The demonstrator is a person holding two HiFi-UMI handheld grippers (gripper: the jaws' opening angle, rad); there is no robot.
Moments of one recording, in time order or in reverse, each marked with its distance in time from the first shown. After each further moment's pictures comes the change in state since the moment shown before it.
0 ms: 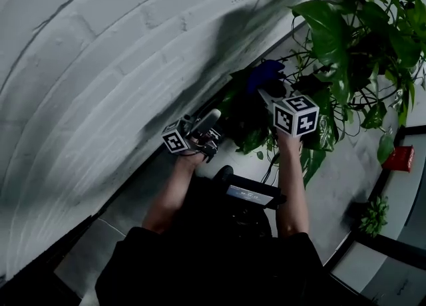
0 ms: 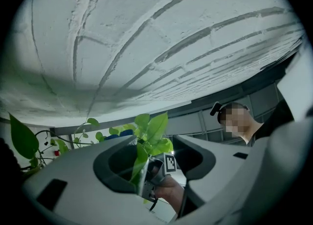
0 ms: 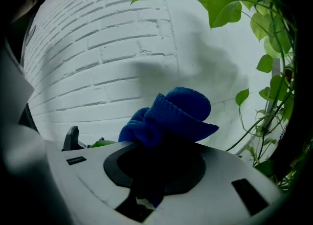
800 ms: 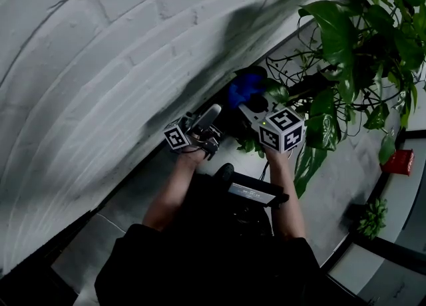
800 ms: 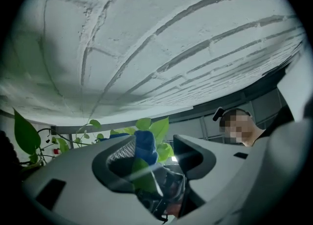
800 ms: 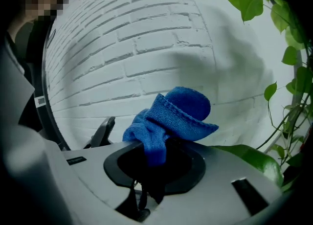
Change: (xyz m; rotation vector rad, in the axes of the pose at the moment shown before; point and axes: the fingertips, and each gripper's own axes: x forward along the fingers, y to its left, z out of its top) left arm -0.011 -0.004 0.012 -0.030 -0.058 0.012; right arm 0.013 0.095 -0.024 -0.055 -0.020 0.211
